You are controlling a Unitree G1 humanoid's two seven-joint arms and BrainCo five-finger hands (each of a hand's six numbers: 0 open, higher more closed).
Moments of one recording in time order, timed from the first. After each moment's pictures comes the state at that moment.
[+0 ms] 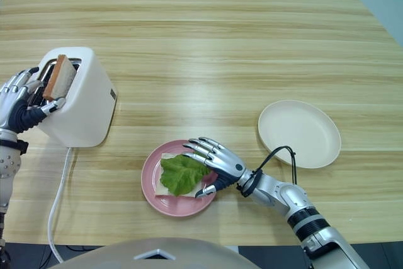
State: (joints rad) left arm 0.05 0.76 0.28 0.03 0.64 -0.20 0.03; right arm -0.08 -0.63 0.50 0.26 -0.99 -0.76 -0.48
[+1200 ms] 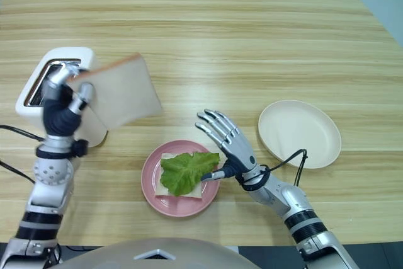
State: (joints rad) left arm 0.11 0.43 -0.15 -0.18 -0.15 -0.57 -0.02; right arm -0.02 -0.60 0.35 0.18 -0.76 -0.86 -0.72
